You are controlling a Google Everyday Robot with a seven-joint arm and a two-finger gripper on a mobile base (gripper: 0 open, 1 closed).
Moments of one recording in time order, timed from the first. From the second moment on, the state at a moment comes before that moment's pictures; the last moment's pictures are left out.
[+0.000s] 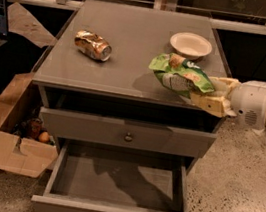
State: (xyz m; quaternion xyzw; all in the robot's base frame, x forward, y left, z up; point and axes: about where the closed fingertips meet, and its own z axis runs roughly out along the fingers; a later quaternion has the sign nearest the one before) arm 0.525 -0.165 0.905 -0.41 0.72 0.22 0.51
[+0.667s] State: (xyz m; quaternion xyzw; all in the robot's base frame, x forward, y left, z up) arm 0.473 -0.168 0.903 -0.37 0.73 0.20 0.54
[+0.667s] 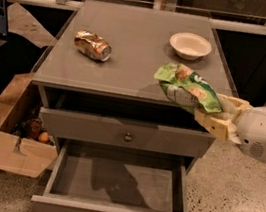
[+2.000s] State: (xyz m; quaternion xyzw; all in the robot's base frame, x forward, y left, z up) arm 0.412 -0.178 0.855 -0.35 0.73 0.26 0.52
